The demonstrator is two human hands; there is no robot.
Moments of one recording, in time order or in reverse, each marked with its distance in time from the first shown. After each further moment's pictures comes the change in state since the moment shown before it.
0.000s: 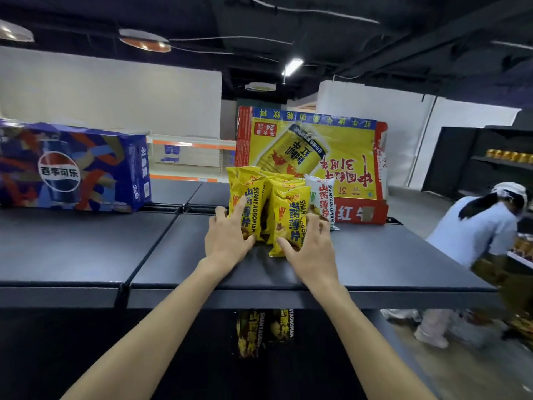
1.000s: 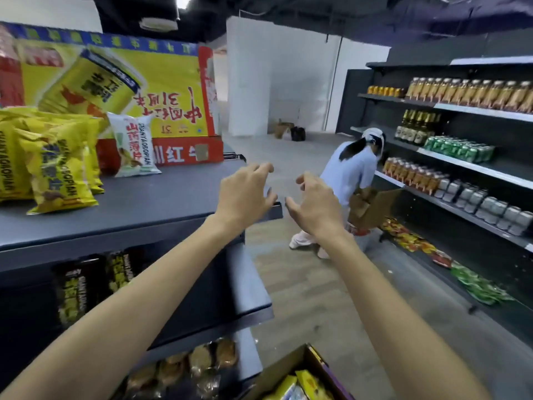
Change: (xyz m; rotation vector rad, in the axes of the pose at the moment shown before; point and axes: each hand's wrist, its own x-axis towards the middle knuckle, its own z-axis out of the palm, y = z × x) left_hand -0.107 0.388 0.142 -0.128 0.016 0.611; right_hand -0.029 0.297 -0.272 -0.291 0.017 0.210
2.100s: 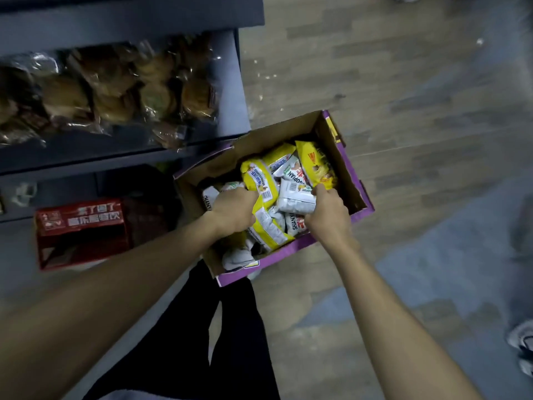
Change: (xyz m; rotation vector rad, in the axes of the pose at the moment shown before) left_hand -0.468 0.040 0.361 -0.068 -1.372 -0.308; right_hand -0.373 0.319 0.287 -0.257 -0.966 0.378
